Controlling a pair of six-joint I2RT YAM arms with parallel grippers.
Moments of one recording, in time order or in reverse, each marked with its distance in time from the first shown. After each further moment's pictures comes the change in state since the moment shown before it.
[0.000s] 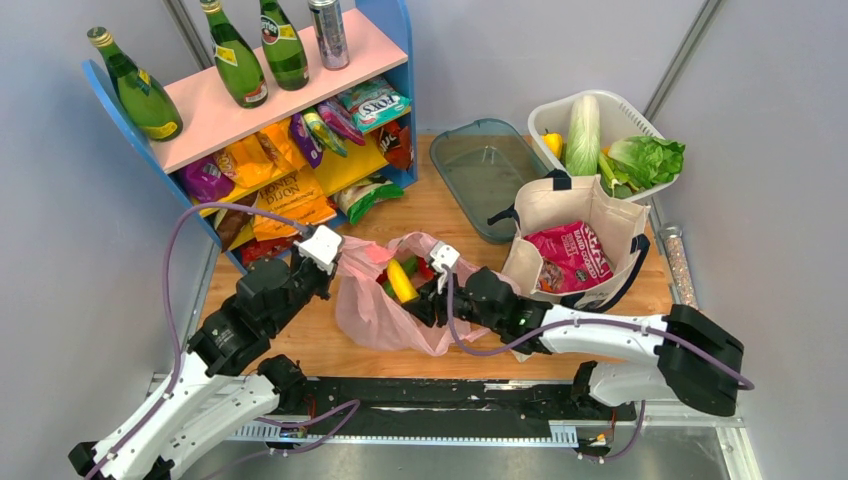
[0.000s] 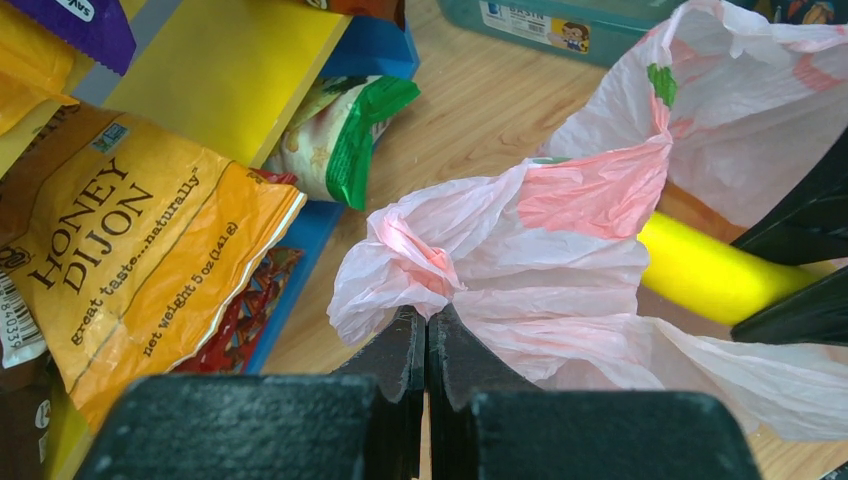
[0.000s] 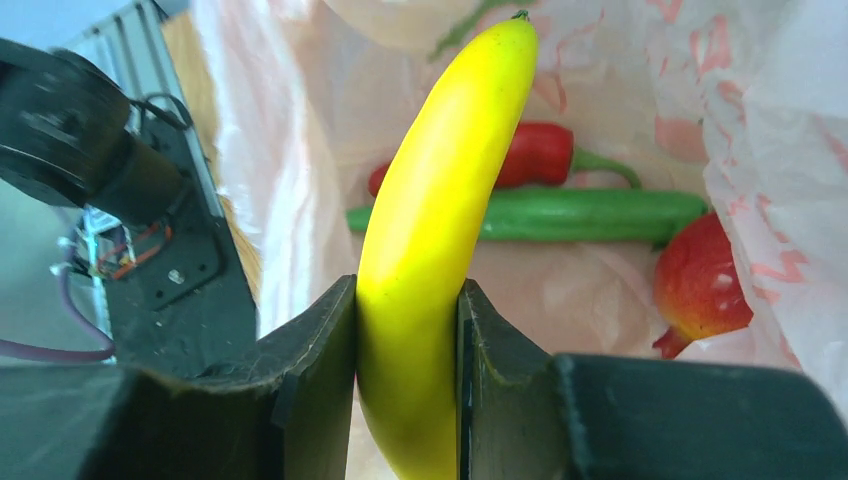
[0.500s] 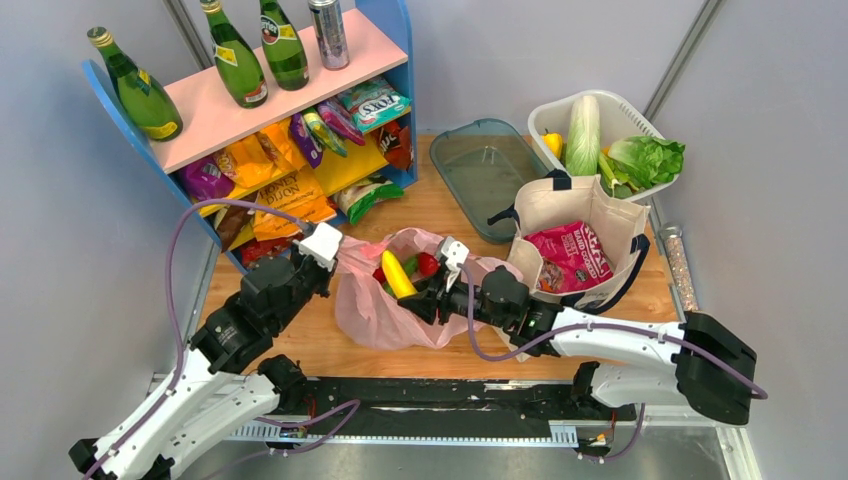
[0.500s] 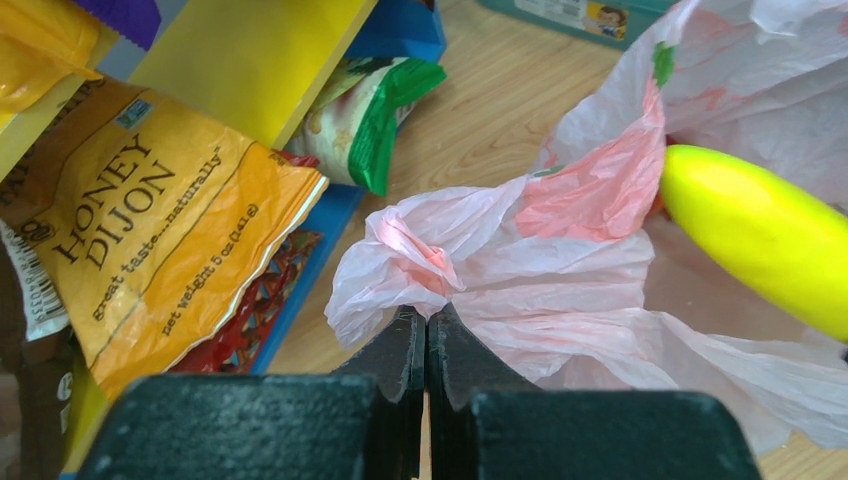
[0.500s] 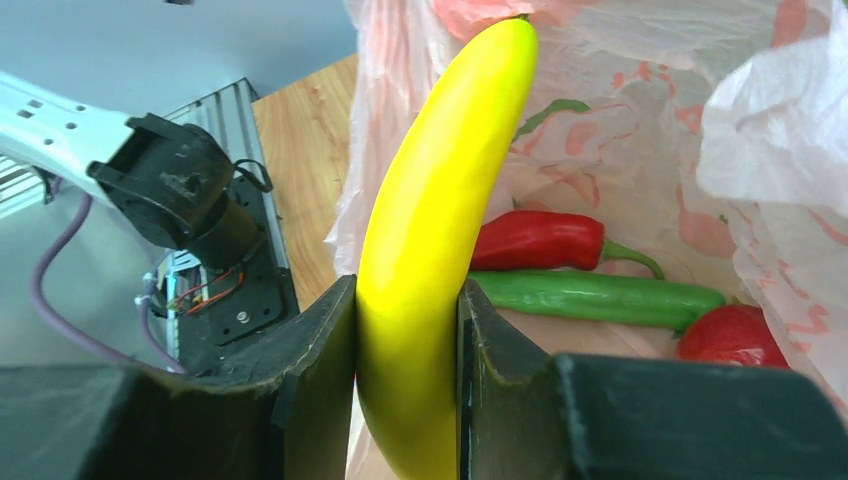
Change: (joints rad) left arm 0.000 0.017 0.000 -0.004 -0.042 -0.006; right arm 0.000 -0.105 -0.032 0.143 -0.057 -0.006
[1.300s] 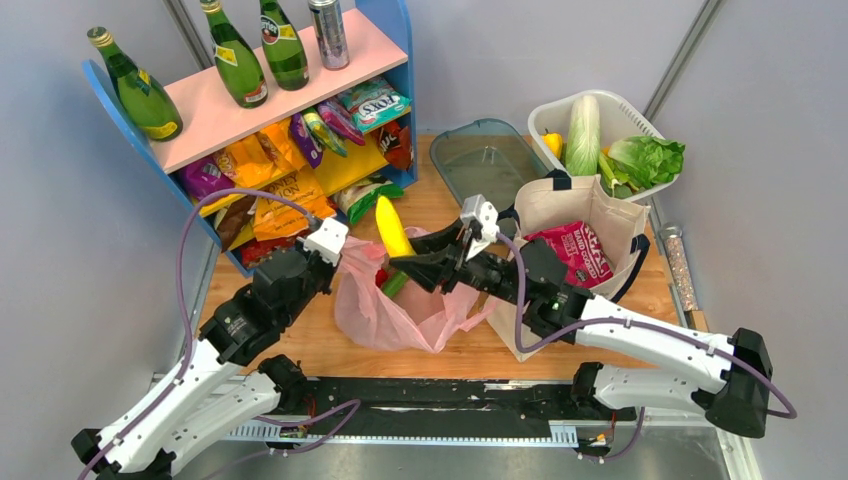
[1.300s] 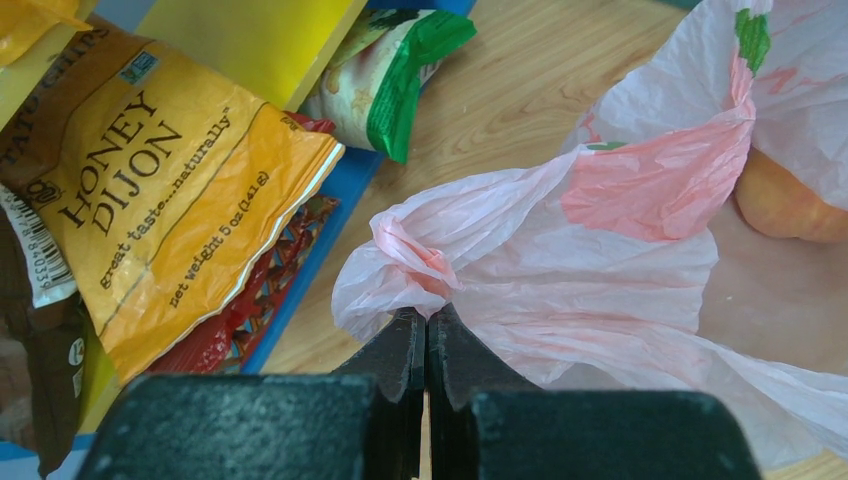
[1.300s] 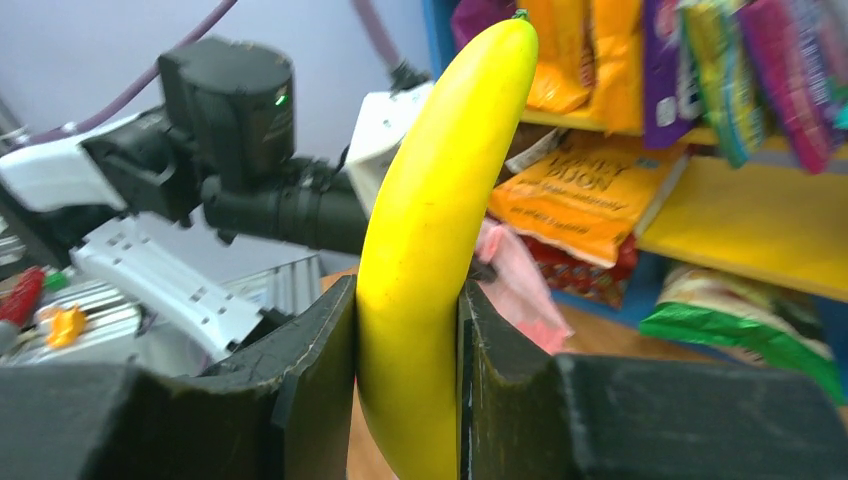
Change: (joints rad) left arm 0.000 0.071 0.011 -0.031 -0.080 -0.021; right arm -0.005 -0.126 0.245 -0.038 -0.082 -0.008
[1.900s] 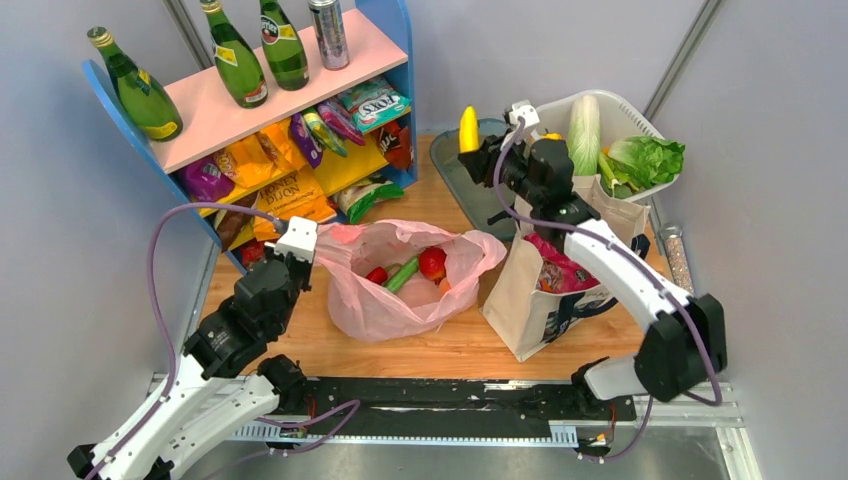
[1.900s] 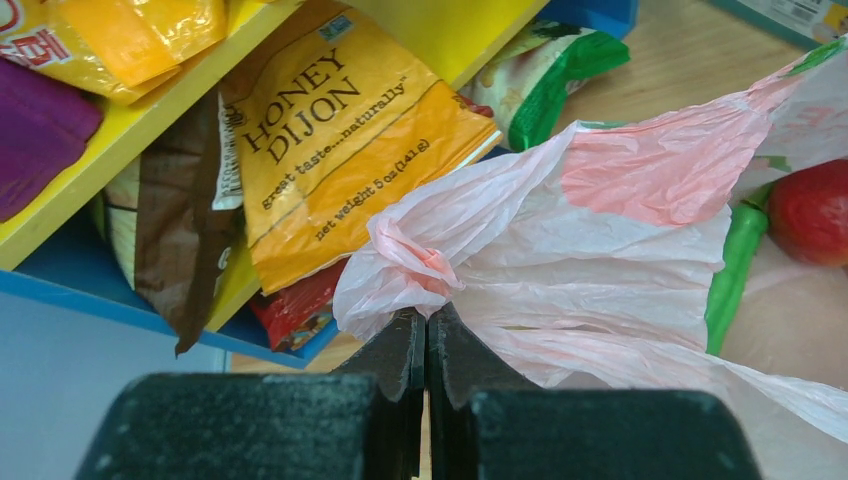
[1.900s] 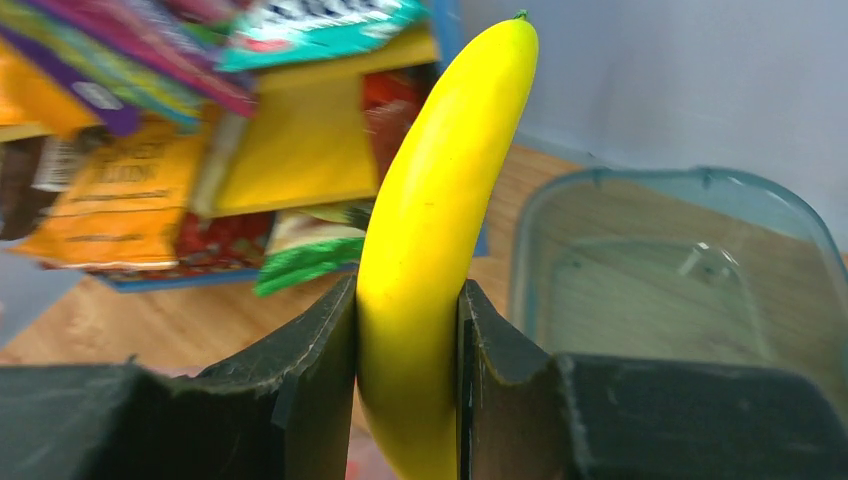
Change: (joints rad) left arm 0.000 -0.095 0.000 -0.025 -0.268 -0.023; right arm -0.597 0.277 0.316 -0.295 -0.004 -0.034
